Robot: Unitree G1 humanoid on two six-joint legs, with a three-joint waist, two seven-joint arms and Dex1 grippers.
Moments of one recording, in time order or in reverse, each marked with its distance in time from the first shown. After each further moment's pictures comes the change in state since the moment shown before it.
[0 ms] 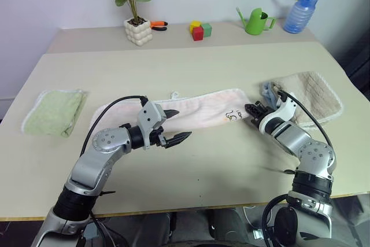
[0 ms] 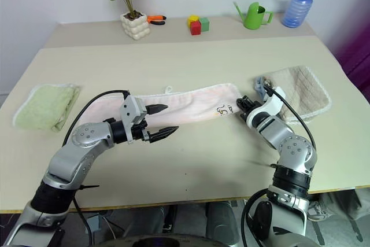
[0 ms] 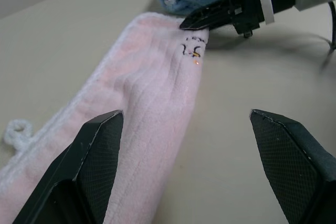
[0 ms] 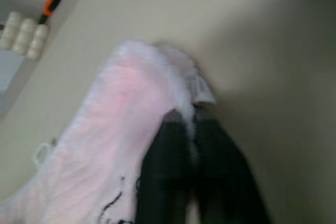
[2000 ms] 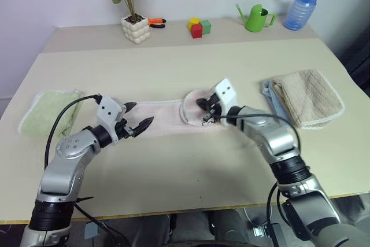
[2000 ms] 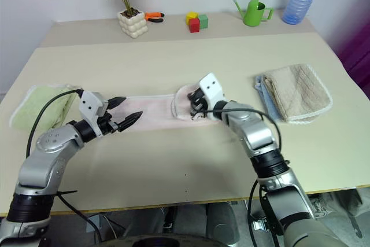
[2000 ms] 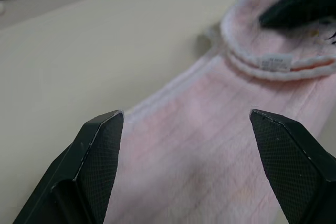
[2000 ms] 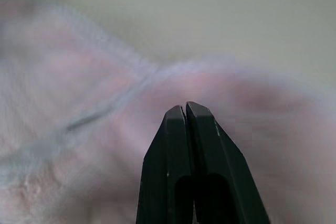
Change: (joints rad) left arm 0.150 0.035 0.277 0.060 -0.002 -0.028 0.116; right arm -0.134 -0.158 0.797 0.100 -0.742 -0.492 0.707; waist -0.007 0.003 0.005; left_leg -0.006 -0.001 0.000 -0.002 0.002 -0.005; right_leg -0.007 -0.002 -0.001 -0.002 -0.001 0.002
